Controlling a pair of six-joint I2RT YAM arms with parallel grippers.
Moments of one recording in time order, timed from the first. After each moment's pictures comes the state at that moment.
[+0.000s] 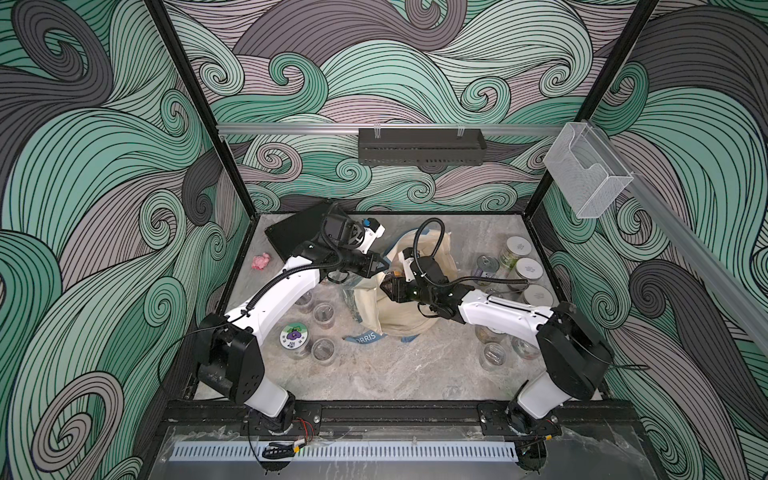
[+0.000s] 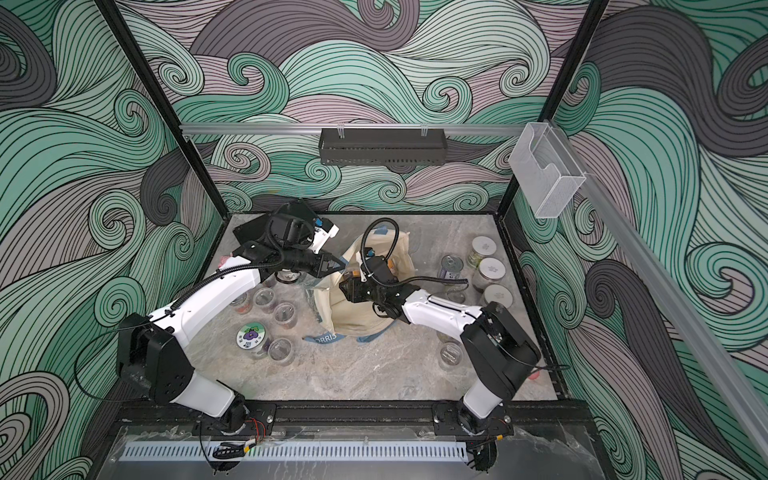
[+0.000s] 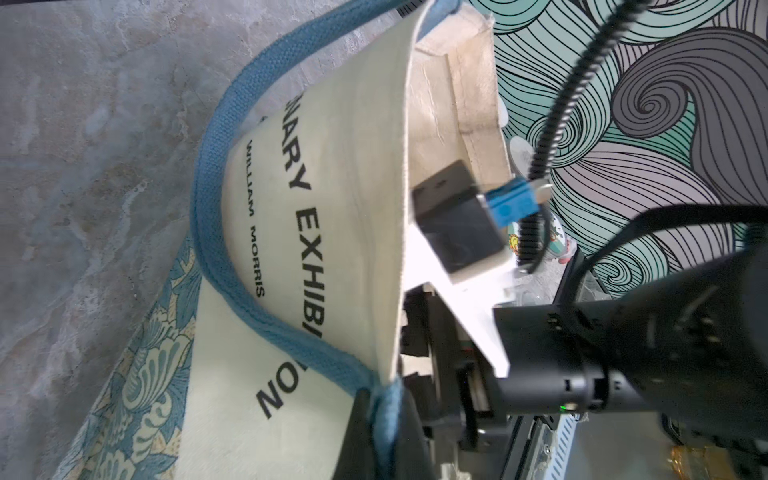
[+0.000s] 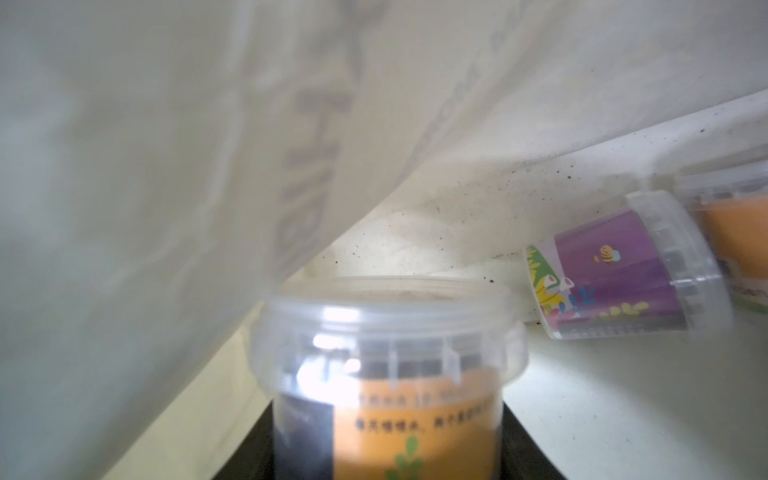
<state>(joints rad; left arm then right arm) -0.44 1.53 1.32 -0.58 0.57 -0.11 0.76 1.59 0.95 0.02 -0.08 0.53</state>
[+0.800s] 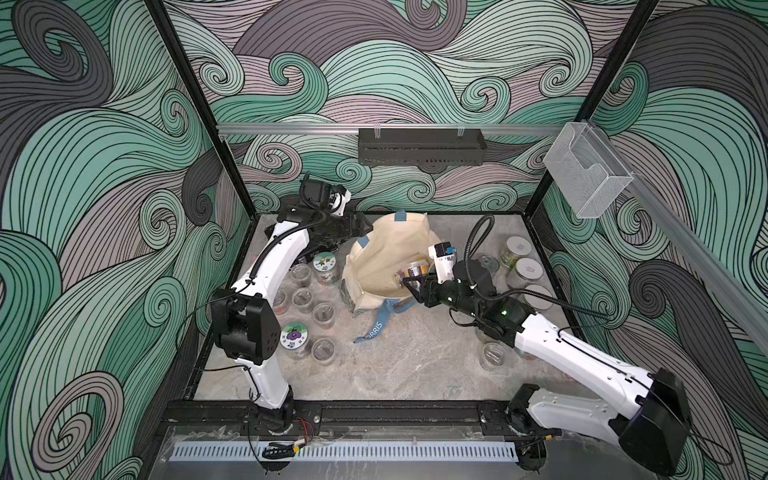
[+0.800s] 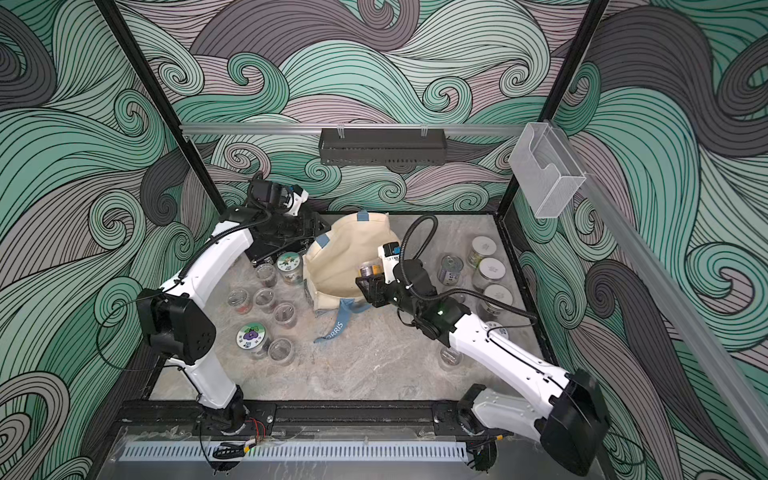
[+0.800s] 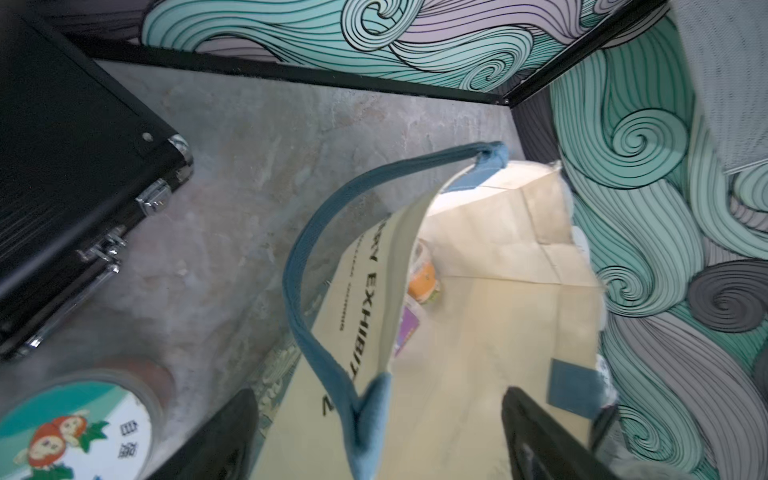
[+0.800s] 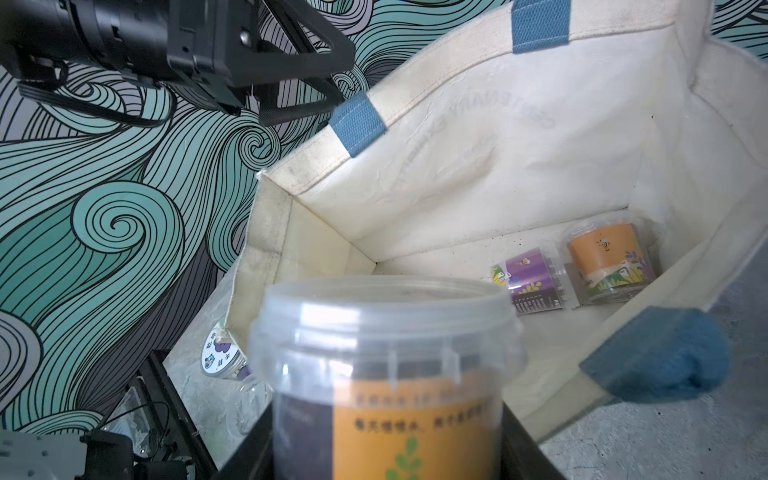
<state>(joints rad) -0.24 1.74 1.73 -0.80 0.49 -0.28 0.75 1.14 0.88 -0.18 -0.05 0.43</state>
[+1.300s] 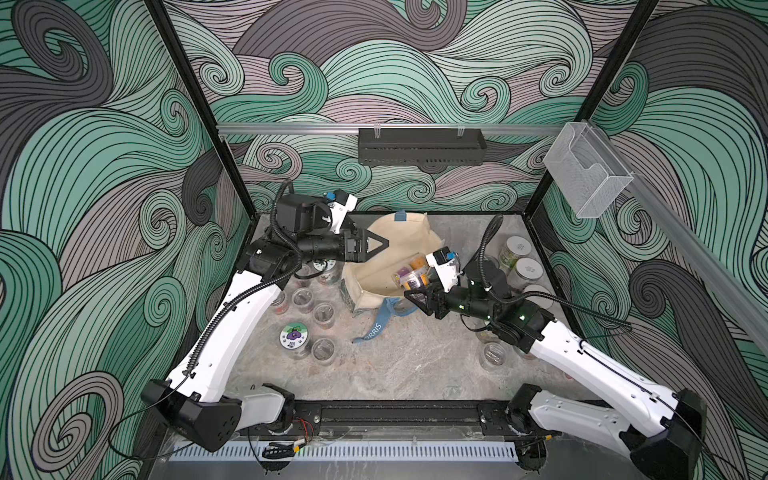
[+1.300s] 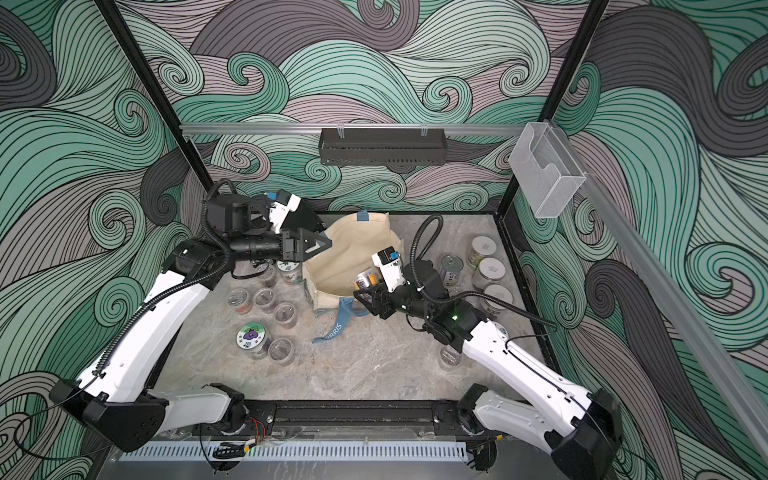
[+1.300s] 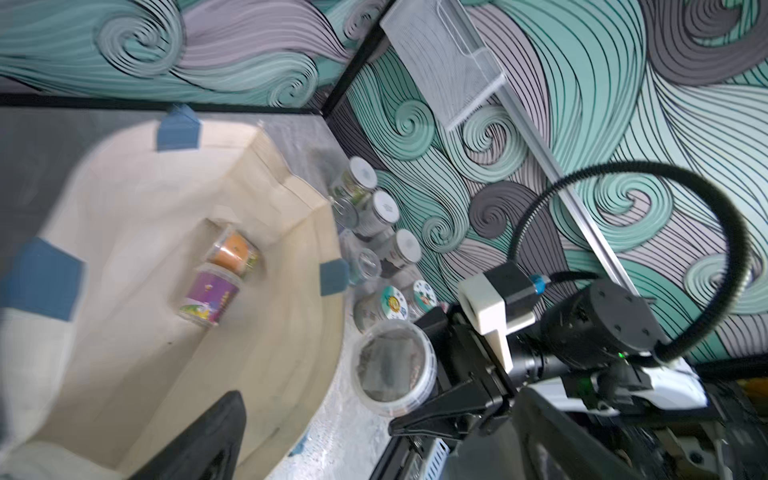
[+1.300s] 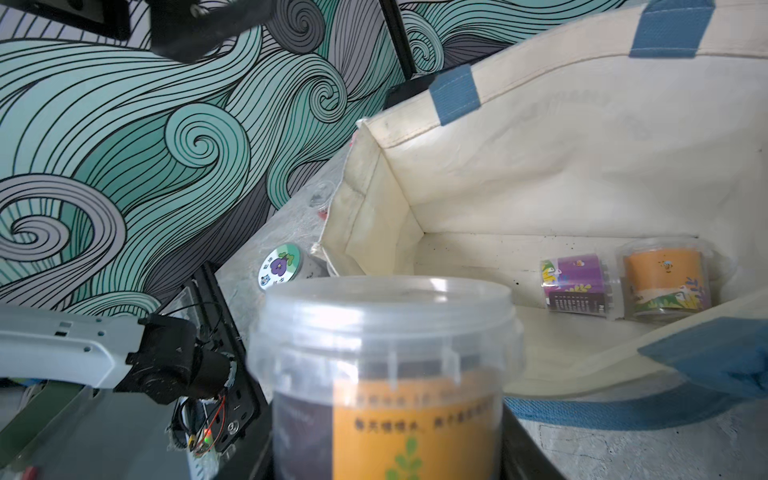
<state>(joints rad) -0.41 1.29 1.48 -0.71 0.75 -0.41 0.75 1.05 0.91 -0.31 -0.27 0.25</state>
